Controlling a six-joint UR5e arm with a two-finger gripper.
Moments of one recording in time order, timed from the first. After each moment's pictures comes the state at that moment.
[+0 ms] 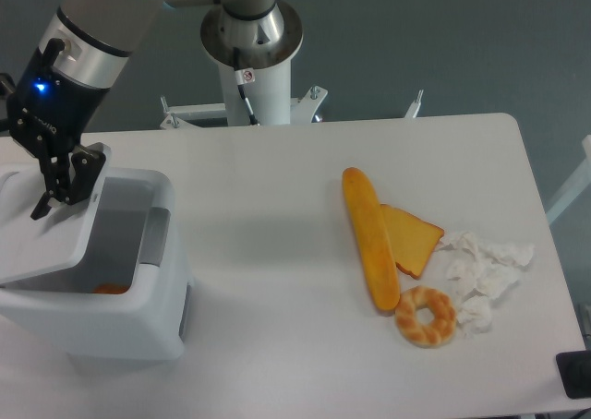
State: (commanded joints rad) arm 2.15 -1.70 -1.52 -0.96 0.88 0.47
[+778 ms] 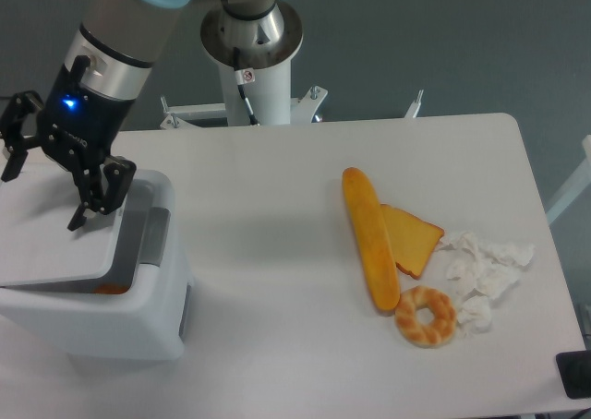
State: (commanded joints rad) arm 2.16 -1.70 -1.56 -0.97 0.93 0.45
